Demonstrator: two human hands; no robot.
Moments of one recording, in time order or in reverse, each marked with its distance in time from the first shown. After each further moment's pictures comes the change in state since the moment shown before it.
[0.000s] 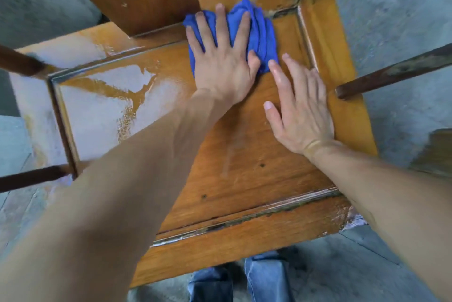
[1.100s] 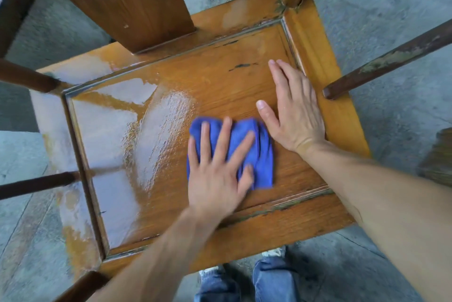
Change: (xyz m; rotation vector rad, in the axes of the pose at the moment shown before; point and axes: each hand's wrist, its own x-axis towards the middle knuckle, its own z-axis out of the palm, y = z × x) left_hand -0.192 0.002 0.010 -0.110 -0.059 0.161; right_hand -0.001 0.004 -0.001 0.198 0.036 0.066
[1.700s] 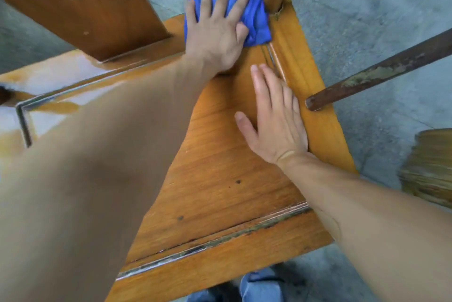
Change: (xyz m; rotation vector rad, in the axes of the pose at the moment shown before) left_hand 0.279 -0.010 -0.040 0.060 0.009 0.001; right_hand 0.007 0.000 0.000 -0.077 -0.011 0.067
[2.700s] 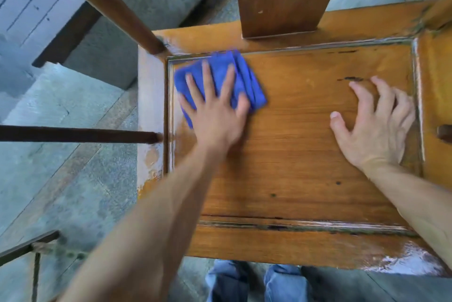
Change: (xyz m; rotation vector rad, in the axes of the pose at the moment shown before) left_hand -0.230 -0.135 0.008 -0.219 0.041 -0.721; right_hand 0.009 -0.045 0.013 -0.100 -0.005 0.013
